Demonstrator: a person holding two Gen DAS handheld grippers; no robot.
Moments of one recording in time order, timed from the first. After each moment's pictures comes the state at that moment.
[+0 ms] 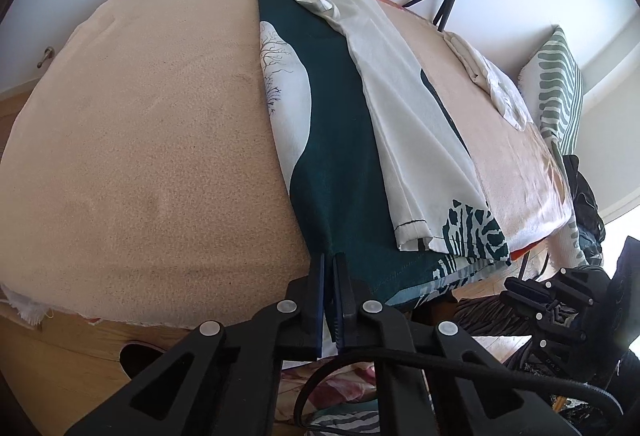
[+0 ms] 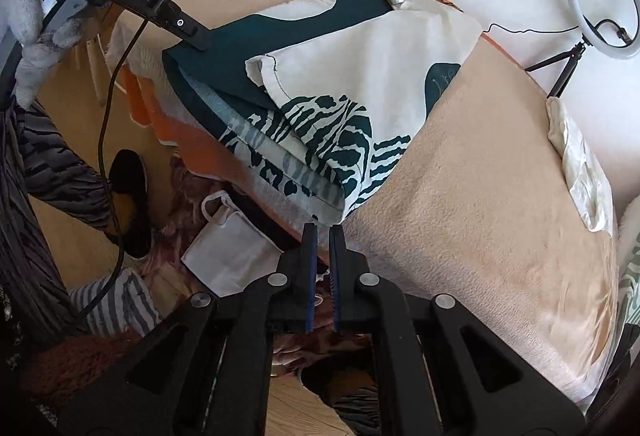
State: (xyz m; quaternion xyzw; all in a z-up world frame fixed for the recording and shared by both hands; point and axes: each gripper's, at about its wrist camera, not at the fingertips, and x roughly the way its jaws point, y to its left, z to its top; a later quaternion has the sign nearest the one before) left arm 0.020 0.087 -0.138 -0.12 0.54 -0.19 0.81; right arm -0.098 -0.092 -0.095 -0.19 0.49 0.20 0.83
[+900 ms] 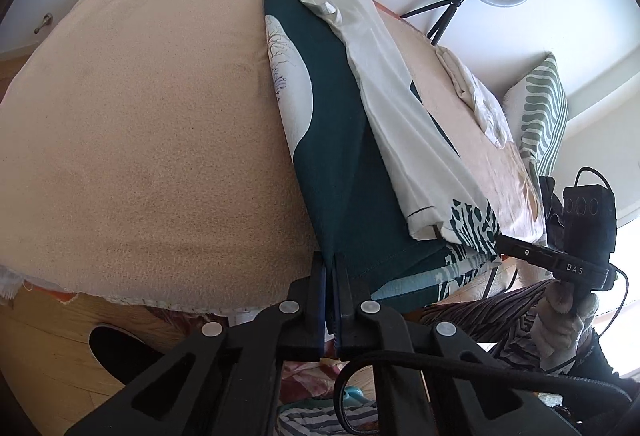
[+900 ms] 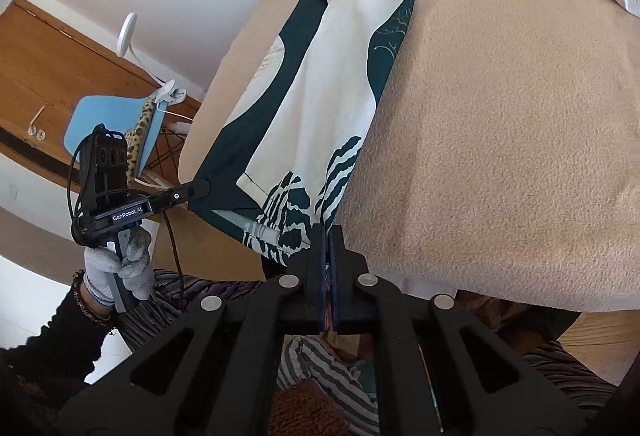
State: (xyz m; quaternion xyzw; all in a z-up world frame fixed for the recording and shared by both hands) left arm 0.017 0.096 -0.142 -0.18 0.55 -0.21 0.79; right arm -0.028 -0.190 -0.089 0.22 0.54 0.26 0.77
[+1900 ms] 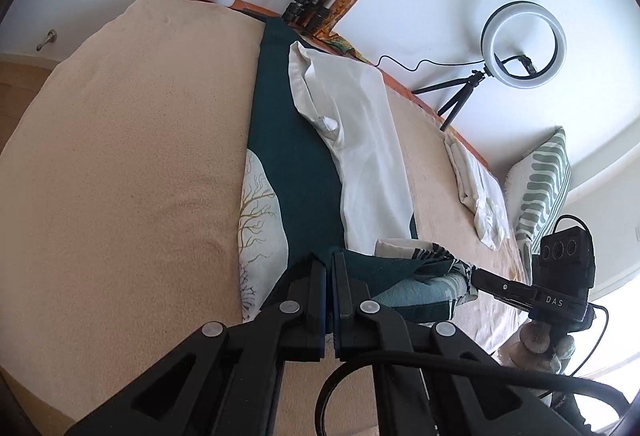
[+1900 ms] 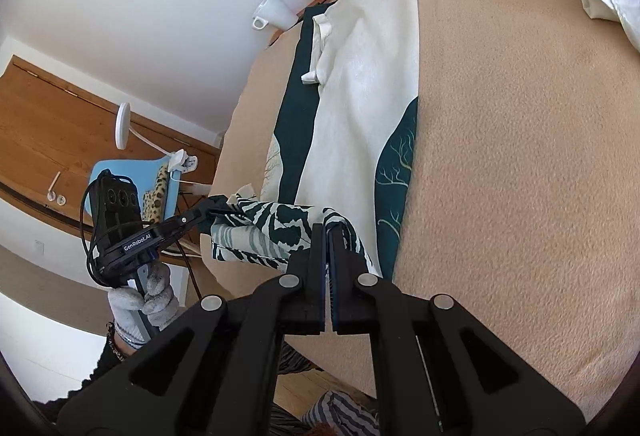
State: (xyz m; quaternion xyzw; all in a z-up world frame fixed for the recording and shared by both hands) left arm 0.145 0.102 -0.095 -0.24 0.49 -0.17 0.82; right arm 0.089 -0.218 -0.073 0.30 0.52 0.26 0.76
